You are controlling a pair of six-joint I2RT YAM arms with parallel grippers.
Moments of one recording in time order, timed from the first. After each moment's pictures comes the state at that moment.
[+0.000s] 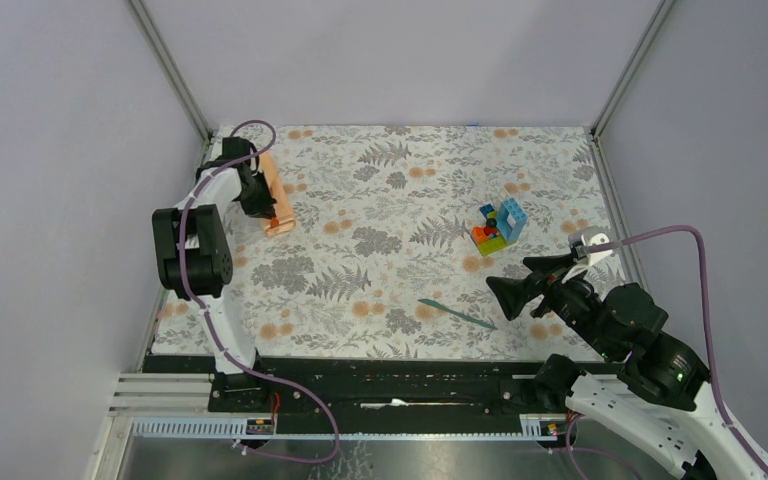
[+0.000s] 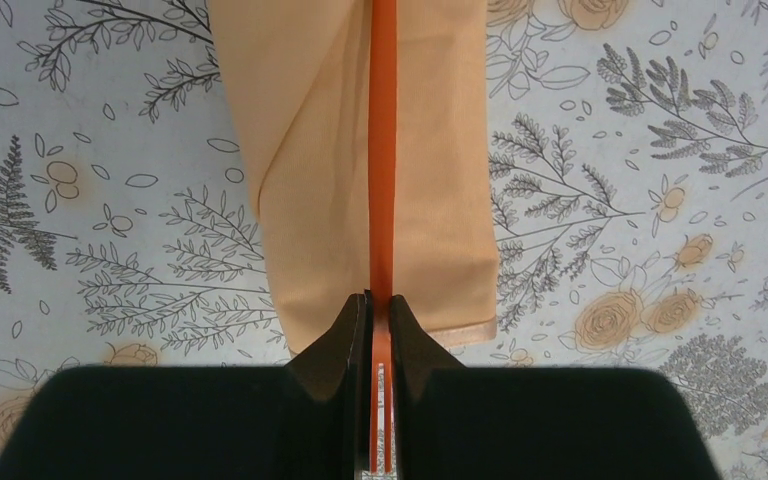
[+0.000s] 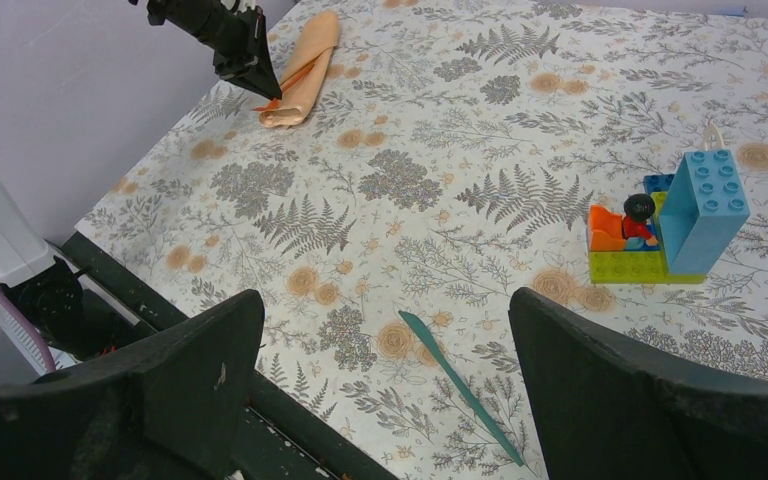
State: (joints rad) left arm 0.10 1.96 1.47 -0.64 0.12 -0.29; right arm 0.85 0.35 0.86 -0.65 0.22 0.31
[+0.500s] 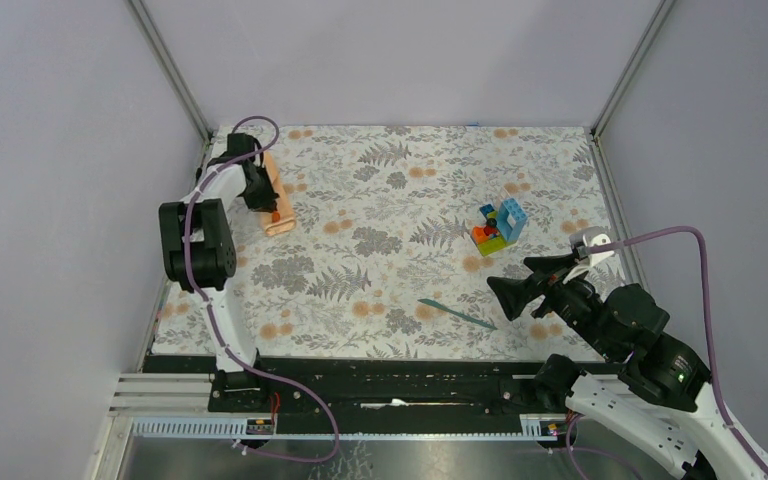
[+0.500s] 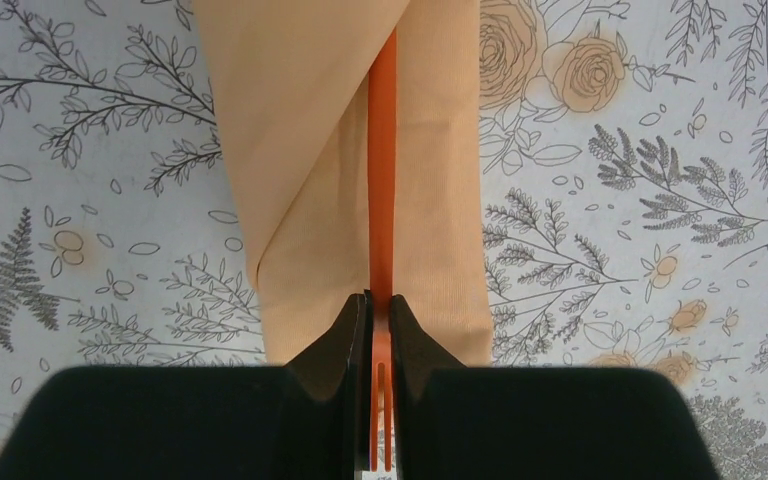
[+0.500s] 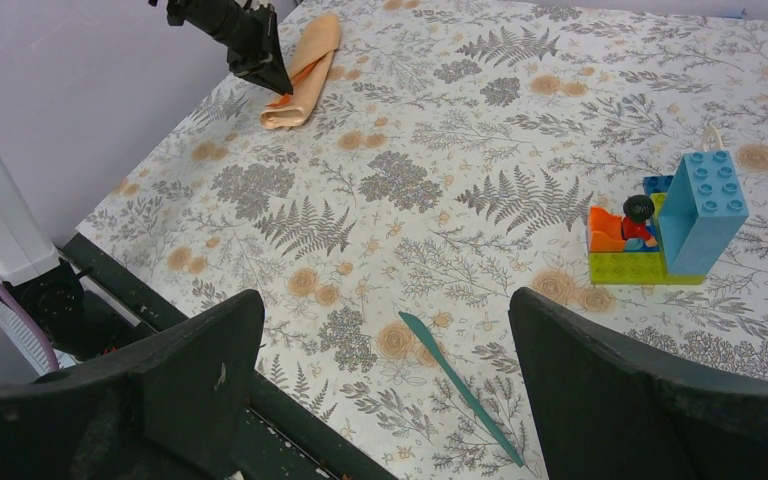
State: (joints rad) left arm 0.09 2.03 1.54 -0.60 0.07 -0.31; right arm 0.85 0.34 0.86 -0.65 0.22 0.31
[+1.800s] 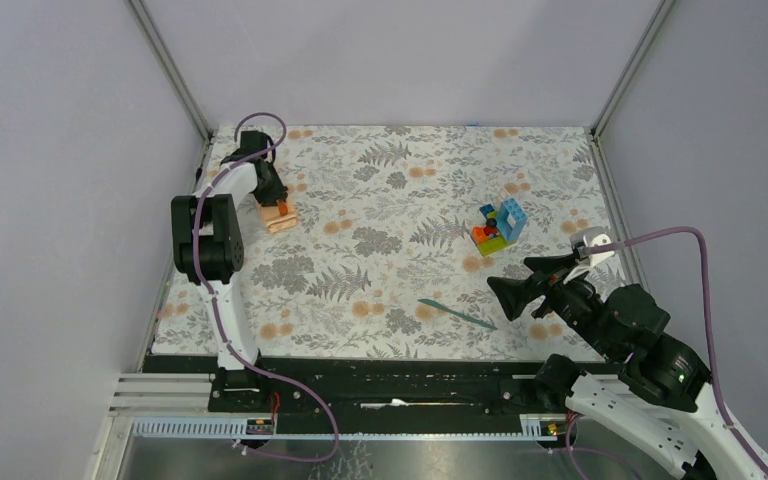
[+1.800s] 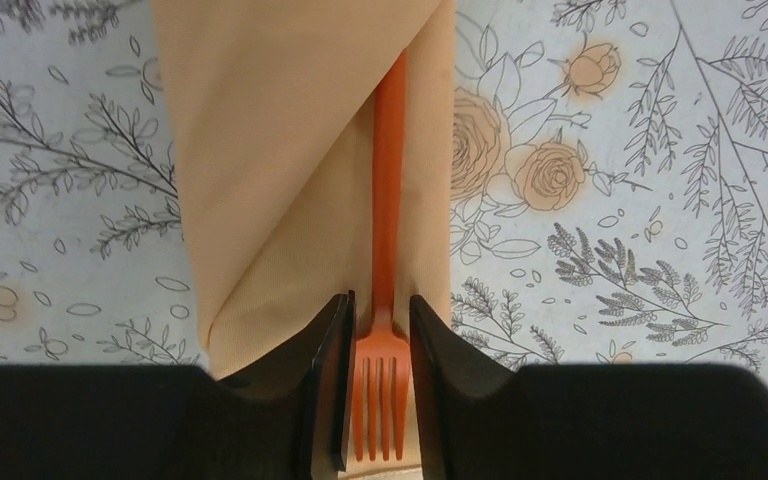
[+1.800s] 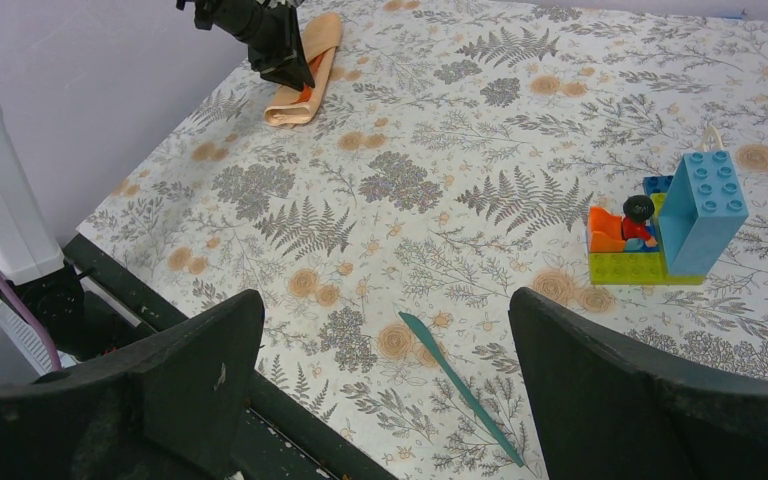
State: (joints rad) left arm 0.04 2.11 1.60 -0.52 -0.03 -0.43; right arm 0.85 0.34 0.86 -0.65 0.22 0.31
